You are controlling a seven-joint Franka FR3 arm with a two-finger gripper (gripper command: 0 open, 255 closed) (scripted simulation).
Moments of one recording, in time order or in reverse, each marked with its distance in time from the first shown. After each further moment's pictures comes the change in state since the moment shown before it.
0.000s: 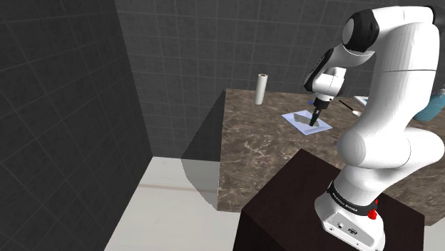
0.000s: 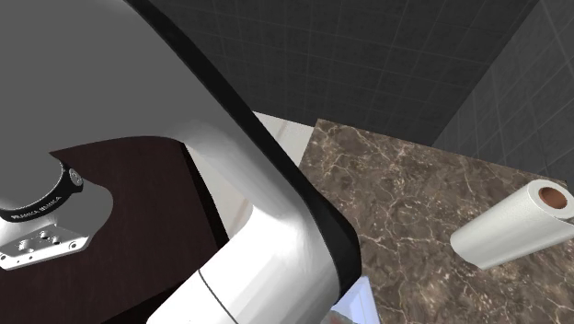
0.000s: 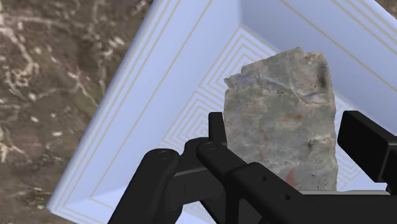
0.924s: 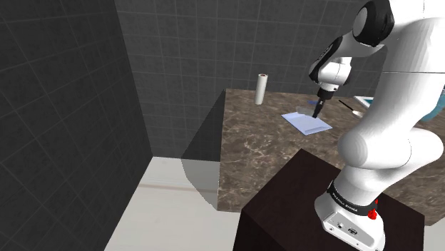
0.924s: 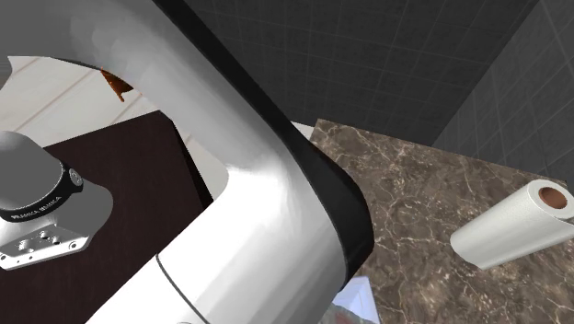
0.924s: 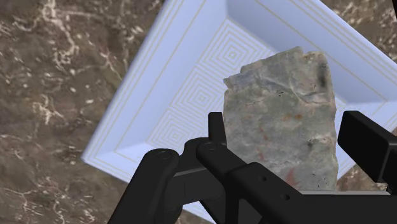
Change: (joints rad) arm 0.034 -0.126 -0.045 -0.001 -0.080 -0.115 0.061
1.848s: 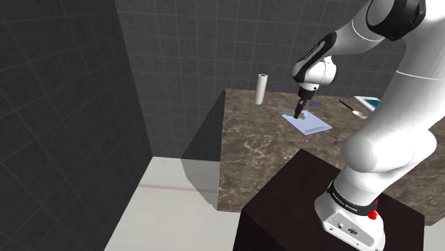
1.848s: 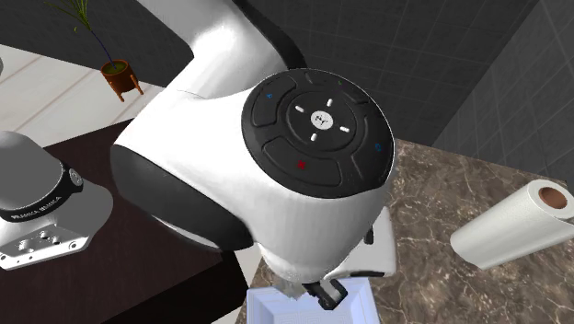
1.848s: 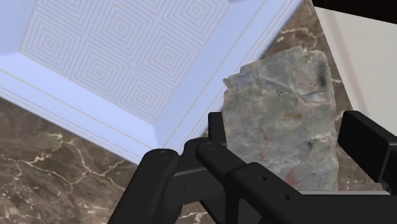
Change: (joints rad) arm 0.175 -0.189 0.062 -0.208 -0.098 0.052 0.297
